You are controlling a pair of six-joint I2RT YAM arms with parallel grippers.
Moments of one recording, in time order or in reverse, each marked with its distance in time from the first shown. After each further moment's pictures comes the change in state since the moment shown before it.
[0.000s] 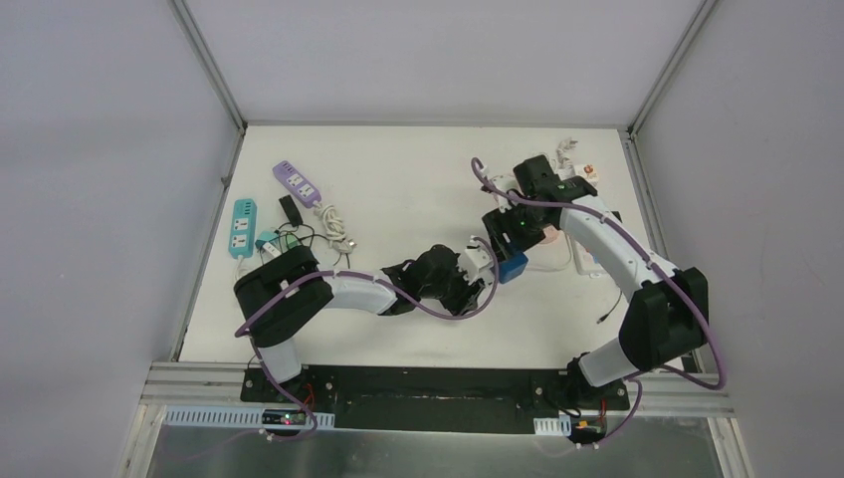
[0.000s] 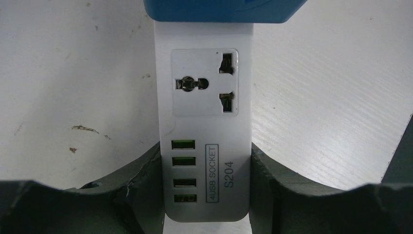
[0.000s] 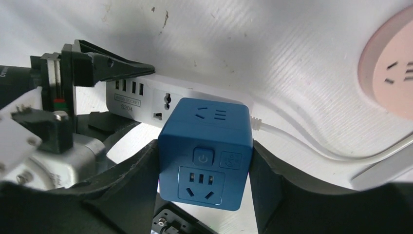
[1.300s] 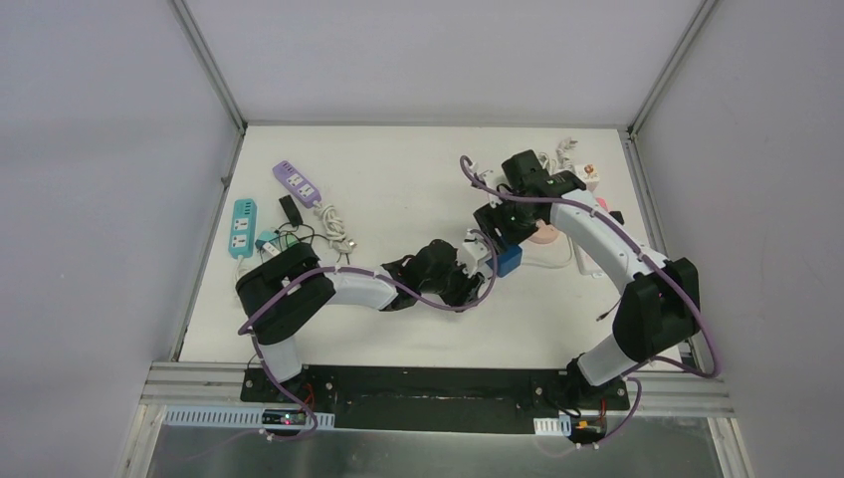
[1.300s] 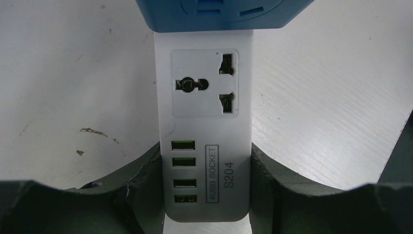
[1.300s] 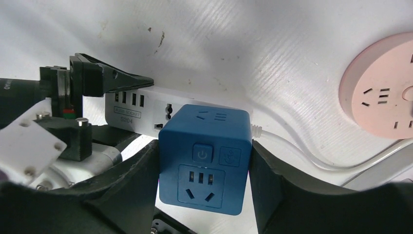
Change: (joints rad) left arm 0.023 0.017 0.023 -0.006 0.022 -0.019; right arm 0.068 0.064 0.078 0.018 0.078 -0.009
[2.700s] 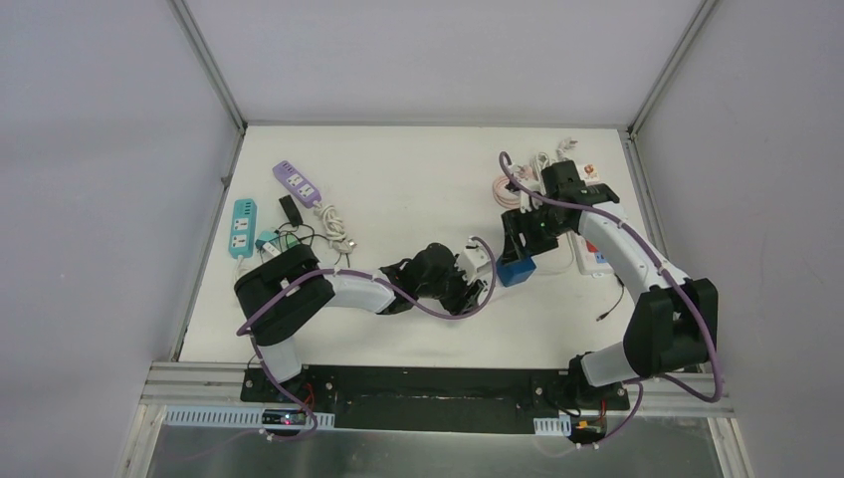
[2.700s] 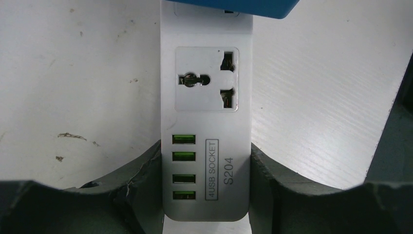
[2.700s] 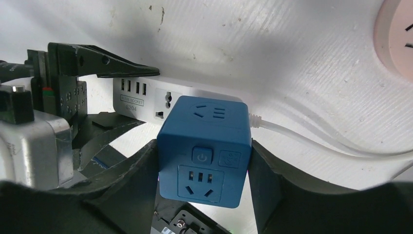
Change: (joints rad) left arm 0.001 -0.017 -0.042 0.046 0.016 -0.047; right arm -0.191 -0.087 -0.146 0.013 -0.182 0.033
